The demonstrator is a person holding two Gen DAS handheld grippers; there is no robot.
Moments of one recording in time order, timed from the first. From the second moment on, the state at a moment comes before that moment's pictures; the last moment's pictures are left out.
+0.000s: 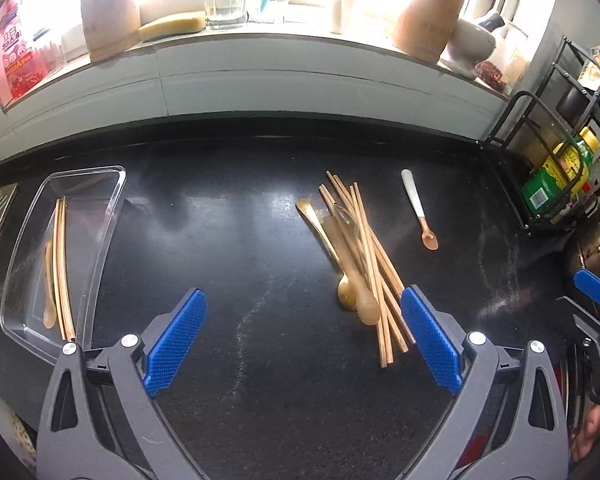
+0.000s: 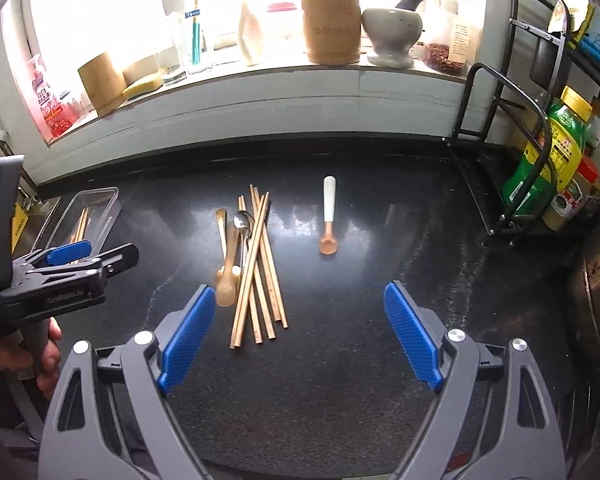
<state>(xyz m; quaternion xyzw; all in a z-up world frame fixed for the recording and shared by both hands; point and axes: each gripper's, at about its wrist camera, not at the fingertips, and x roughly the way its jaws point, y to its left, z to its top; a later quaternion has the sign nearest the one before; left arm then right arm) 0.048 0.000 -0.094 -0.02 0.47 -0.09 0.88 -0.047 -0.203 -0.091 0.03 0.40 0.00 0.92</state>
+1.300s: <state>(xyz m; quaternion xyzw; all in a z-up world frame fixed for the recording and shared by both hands) 0.162 -0.024 -0.226 -0.01 0.56 -0.03 0.83 0.129 -0.219 -0.167 0.01 0.50 0.03 0.87</state>
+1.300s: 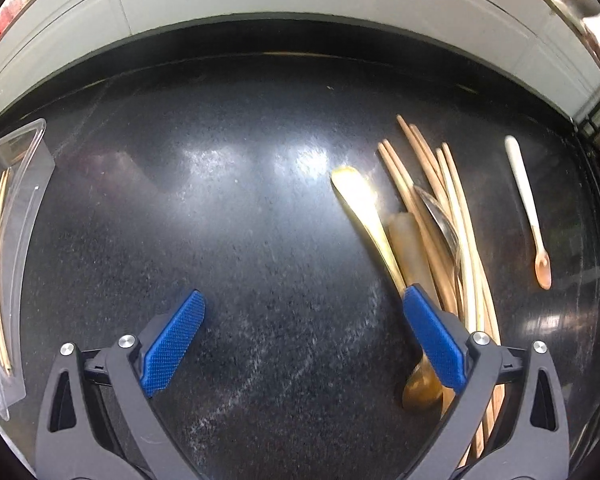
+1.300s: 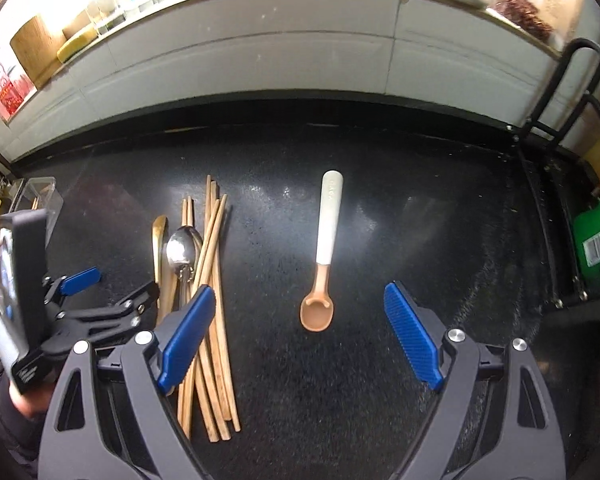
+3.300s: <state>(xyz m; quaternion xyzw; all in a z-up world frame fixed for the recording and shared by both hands) 0.134 -0.018 -0.170 -0.05 0.51 -0.08 0.85 0.146 -0.225 -0.237 0.03 0.52 0.02 0.85</state>
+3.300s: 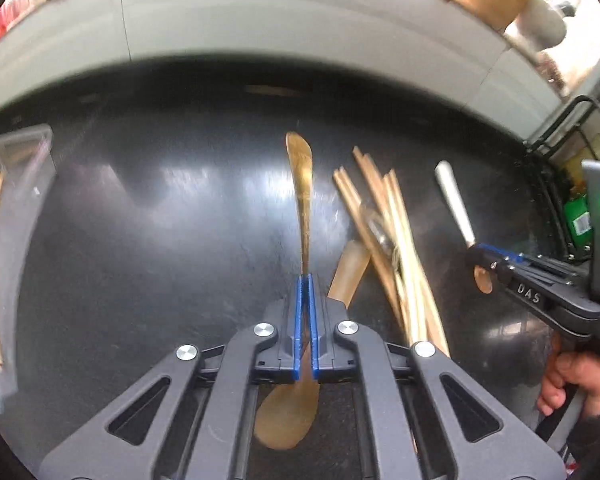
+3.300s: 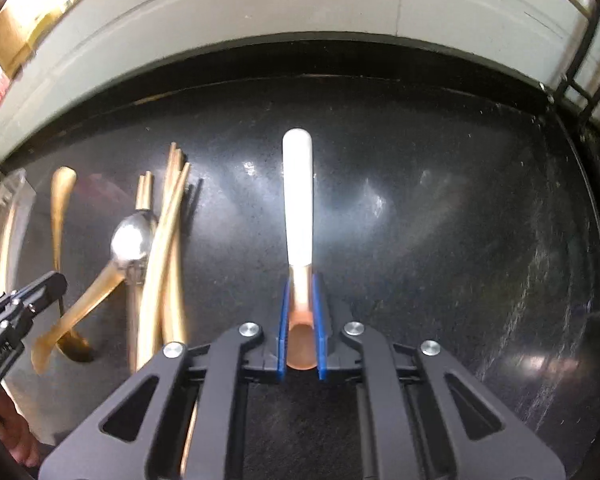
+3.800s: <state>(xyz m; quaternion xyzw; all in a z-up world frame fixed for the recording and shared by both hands) 0.088 0.026 -0.093 -0.05 0.47 -0.09 0.88 0.060 -0.199 -0.124 0.03 0.43 0.04 0.90</state>
